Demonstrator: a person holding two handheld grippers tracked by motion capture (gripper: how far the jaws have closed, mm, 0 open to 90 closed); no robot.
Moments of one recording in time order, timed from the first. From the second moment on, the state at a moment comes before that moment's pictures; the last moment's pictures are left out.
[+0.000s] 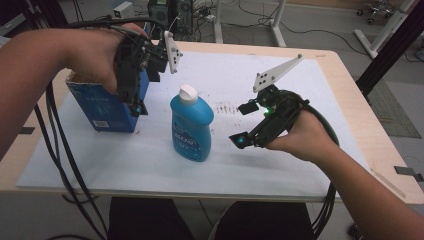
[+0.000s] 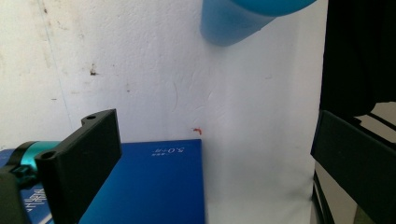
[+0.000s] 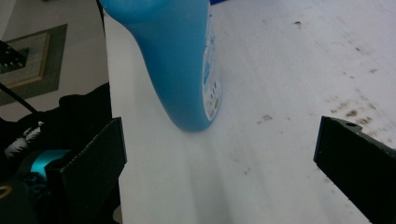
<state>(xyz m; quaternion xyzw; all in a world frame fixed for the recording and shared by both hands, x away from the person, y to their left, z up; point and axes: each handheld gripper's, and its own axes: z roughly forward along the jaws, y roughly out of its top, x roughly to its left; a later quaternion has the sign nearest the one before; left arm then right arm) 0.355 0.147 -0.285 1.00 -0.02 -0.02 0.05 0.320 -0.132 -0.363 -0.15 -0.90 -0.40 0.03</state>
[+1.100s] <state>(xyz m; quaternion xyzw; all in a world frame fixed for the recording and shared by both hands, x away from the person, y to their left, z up) 0.356 0.148 -0.288 1.00 -0.02 -0.02 0.05 0.304 -0.071 -0.408 -0.16 -0.86 -0.48 0.01</state>
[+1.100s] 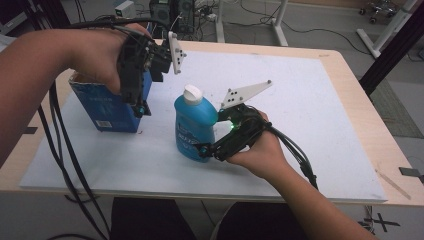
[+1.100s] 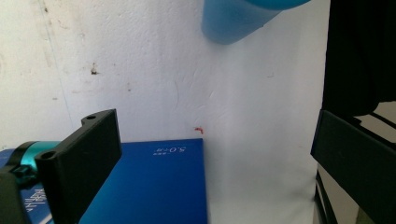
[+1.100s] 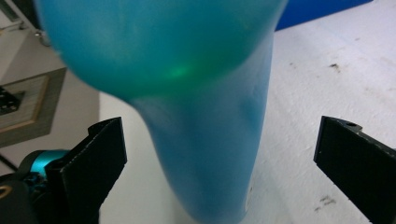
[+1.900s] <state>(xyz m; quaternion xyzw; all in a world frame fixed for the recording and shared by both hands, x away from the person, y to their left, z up) 0.356 0.154 -0.288 1.00 -0.01 -0.02 0.05 0.295 -0.052 -0.424 -0.17 -0.84 -0.51 -0.04</state>
